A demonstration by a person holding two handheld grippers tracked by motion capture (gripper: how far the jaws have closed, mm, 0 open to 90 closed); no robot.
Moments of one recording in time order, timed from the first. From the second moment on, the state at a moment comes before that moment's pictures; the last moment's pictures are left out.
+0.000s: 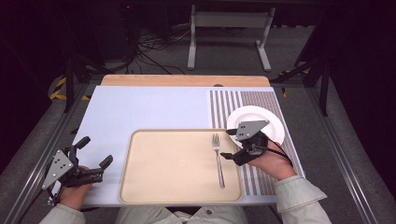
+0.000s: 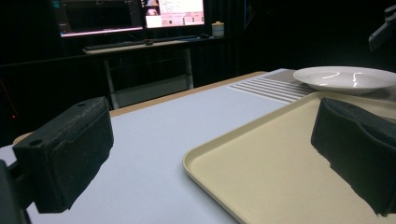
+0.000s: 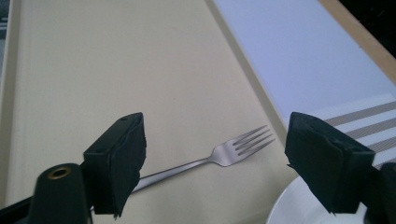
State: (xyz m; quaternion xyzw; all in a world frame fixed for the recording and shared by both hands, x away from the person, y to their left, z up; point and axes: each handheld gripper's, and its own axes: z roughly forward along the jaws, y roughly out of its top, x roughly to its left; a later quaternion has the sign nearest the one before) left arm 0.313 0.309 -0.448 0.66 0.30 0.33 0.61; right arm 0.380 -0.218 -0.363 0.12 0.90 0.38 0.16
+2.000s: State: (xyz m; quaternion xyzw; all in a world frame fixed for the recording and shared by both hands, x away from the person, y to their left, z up) left arm 0.309 0.304 -0.443 0.67 0.27 0.35 0.60; right arm 0.332 -0.330 -0.436 0.28 0.73 0.55 0.30
